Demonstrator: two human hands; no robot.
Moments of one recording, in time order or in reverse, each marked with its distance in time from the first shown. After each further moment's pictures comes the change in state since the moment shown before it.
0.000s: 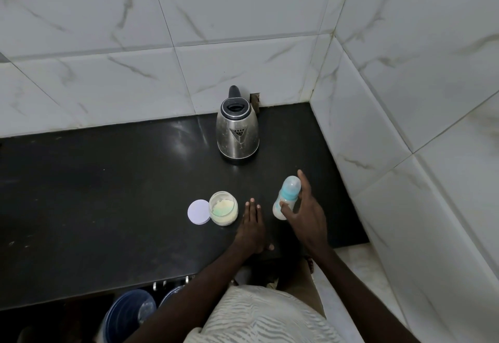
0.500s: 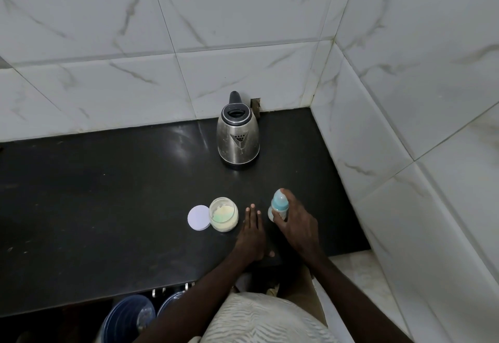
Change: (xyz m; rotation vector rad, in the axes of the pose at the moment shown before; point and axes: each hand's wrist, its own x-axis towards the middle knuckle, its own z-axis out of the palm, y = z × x) left_hand 0.006 -0.001 0.006 -0.016 -0.006 -0.007; right_hand 0.006 0.012 0.025 -0.209 -0.081 -0.055
